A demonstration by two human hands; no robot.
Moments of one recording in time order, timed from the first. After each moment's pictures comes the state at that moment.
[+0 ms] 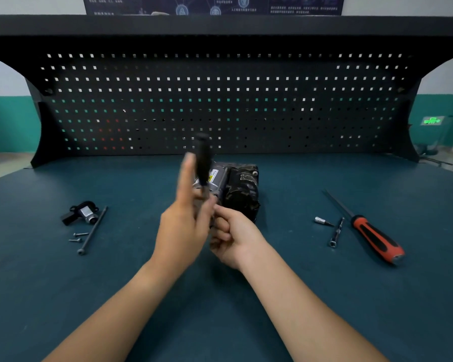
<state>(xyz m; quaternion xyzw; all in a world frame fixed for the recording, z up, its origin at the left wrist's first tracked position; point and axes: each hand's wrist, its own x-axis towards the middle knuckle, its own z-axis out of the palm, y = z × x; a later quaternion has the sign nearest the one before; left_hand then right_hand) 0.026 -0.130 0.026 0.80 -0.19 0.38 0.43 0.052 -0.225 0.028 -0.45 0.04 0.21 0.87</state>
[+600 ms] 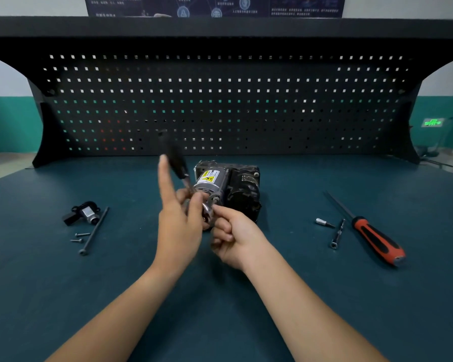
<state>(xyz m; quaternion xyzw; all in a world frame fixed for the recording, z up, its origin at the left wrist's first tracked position) 0.028 -0.131 0.025 0.72 -0.14 0.38 0.56 0.051 -0.227 0.029 -0.46 0.03 0.22 0.86</state>
